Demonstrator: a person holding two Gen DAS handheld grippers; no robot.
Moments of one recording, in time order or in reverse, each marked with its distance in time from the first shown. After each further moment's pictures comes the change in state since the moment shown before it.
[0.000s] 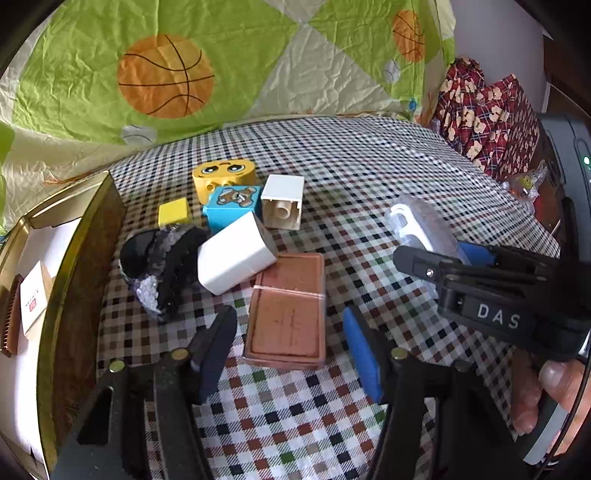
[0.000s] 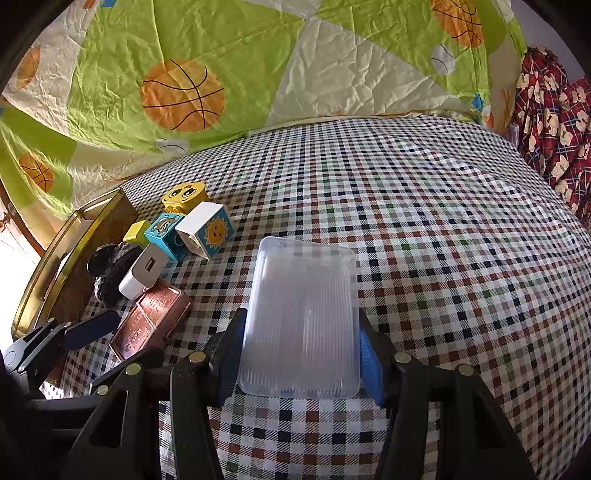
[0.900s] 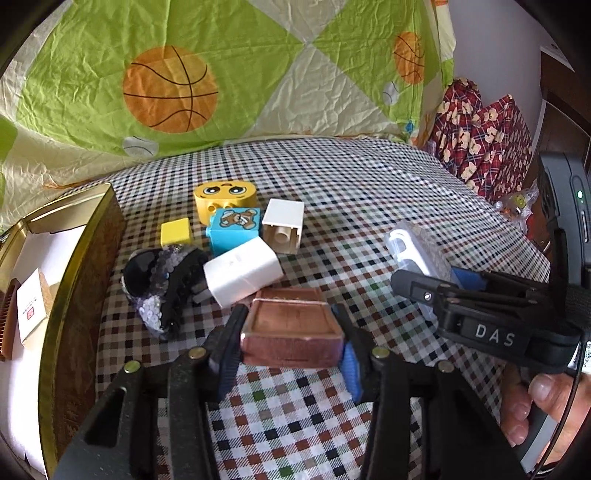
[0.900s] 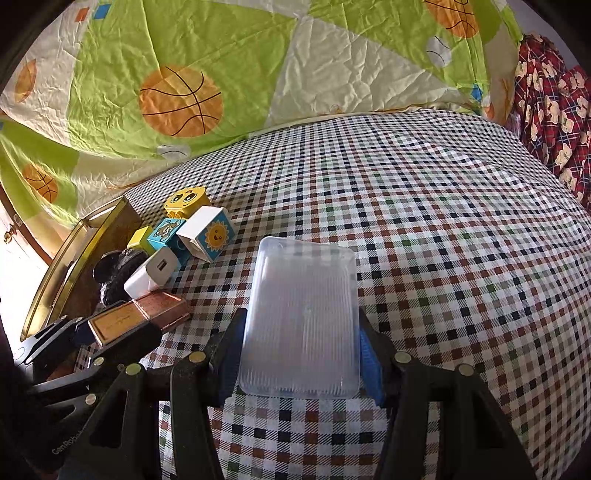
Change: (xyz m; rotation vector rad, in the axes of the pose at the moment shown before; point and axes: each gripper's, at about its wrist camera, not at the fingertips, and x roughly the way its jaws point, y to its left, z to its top) left arm -0.013 0.007 0.005 -0.028 -0.092 -0.030; right arm -0.004 -0.003 -0.001 0.021 -0.026 0.030
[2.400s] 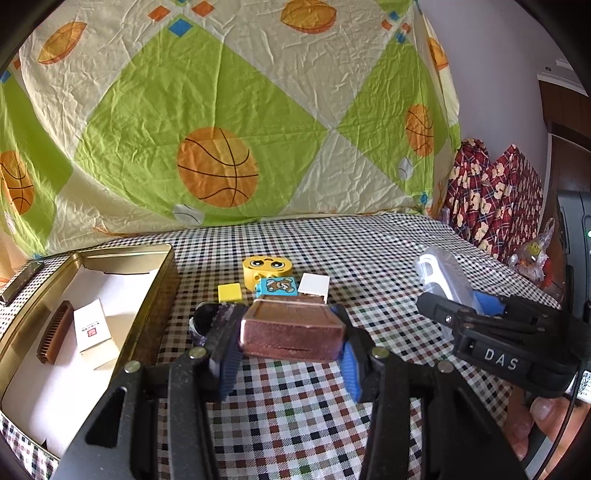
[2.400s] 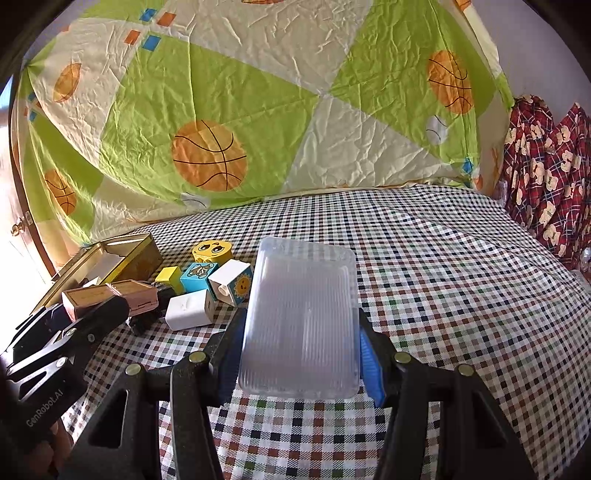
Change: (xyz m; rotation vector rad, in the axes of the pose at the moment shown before) left arm -0.054 0.003 -0.010 -0.034 -0.309 0.111; right arm -0.049 0.022 -0.009 -0.091 -0.263 -0.040
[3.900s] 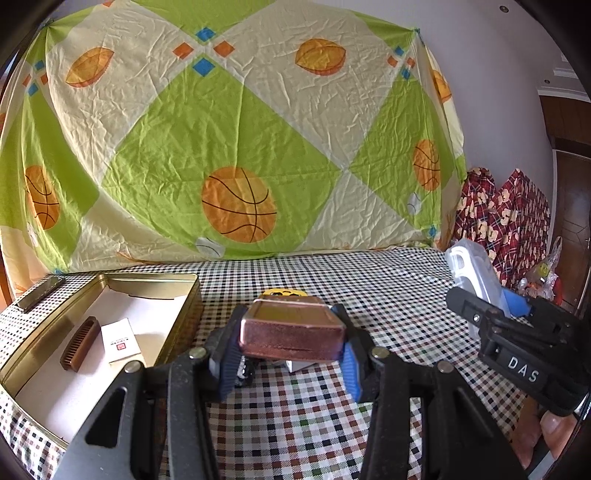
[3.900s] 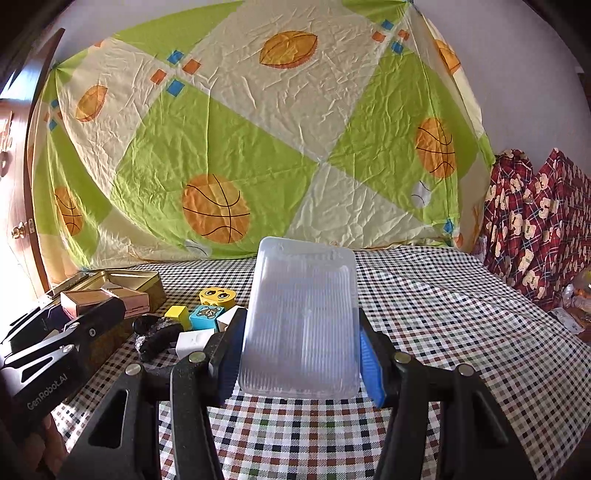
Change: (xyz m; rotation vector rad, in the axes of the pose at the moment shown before) left arm -0.030 0.005 -0.003 -0.015 -0.155 0.059; right arm -0.047 0.013 -0.007 -0.061 -0.256 -0.053
